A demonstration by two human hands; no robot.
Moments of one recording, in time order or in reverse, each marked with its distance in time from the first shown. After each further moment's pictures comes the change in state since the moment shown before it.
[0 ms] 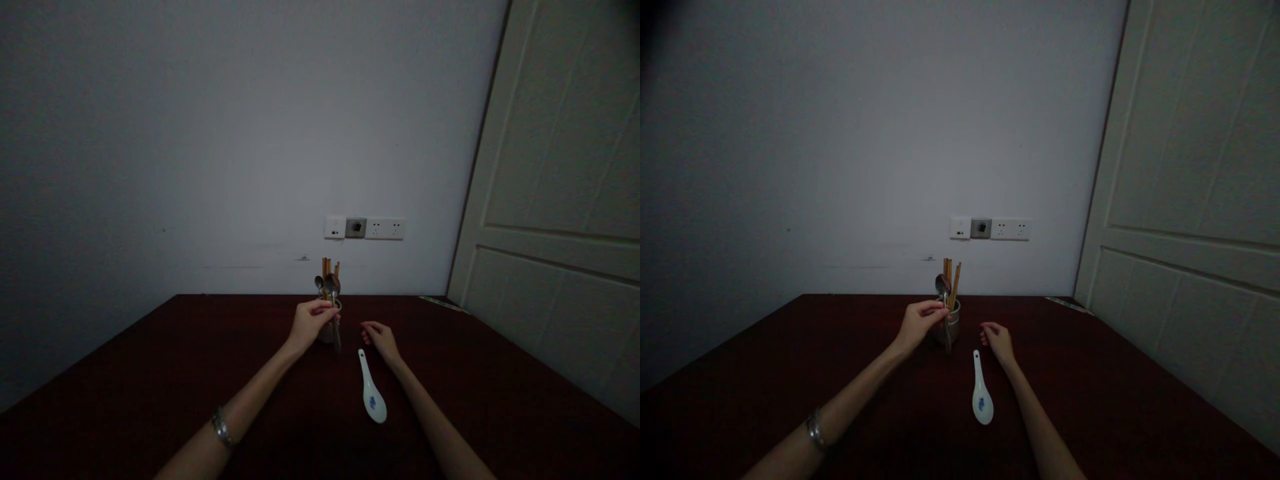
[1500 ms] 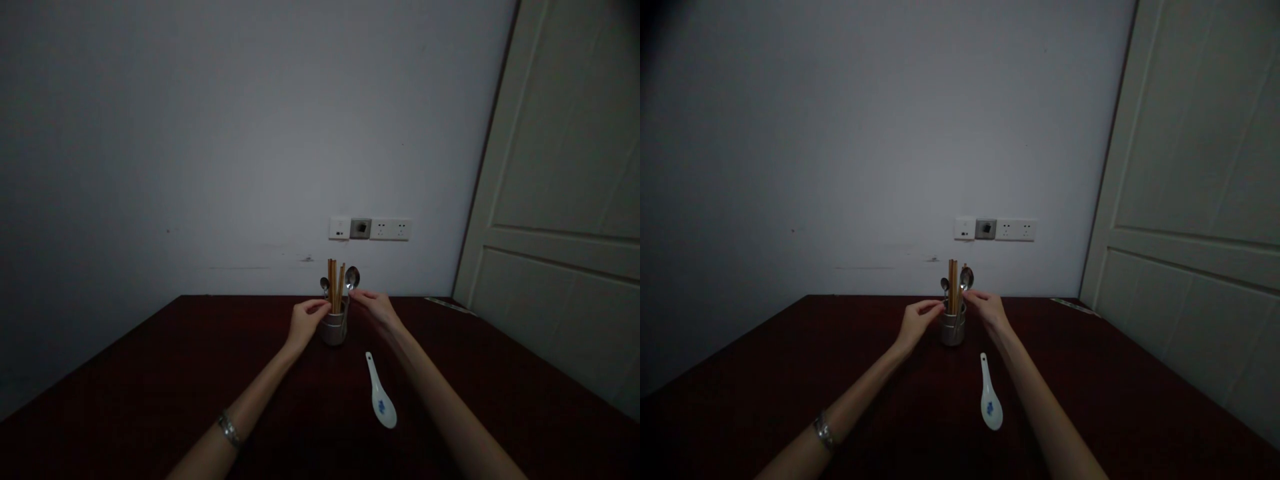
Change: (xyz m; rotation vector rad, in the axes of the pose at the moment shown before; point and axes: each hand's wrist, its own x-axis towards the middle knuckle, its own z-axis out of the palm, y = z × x) left_hand 0.014 -0.013 -0.029 0.218 0.106 0.054; right_hand -0.012 -0.121 0.065 0.137 -0.135 -0.032
